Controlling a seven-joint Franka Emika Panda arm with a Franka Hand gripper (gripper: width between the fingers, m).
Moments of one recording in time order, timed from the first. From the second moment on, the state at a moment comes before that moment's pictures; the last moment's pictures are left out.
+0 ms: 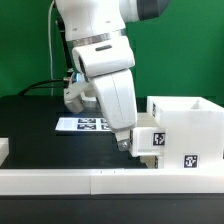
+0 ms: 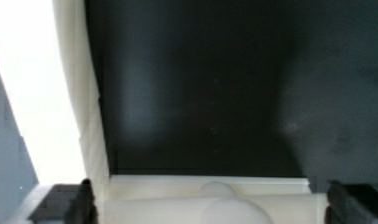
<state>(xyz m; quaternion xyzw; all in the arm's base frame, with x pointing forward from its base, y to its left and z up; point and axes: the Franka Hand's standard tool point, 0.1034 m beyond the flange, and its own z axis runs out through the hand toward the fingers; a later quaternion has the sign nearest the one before) 0.604 -0.010 0.057 -0.68 -0.72 -0.08 0.09</state>
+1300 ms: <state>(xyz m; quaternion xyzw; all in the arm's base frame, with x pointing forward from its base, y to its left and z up) 0.598 -0.004 0.053 -0.68 -0.72 -0.08 0.08</state>
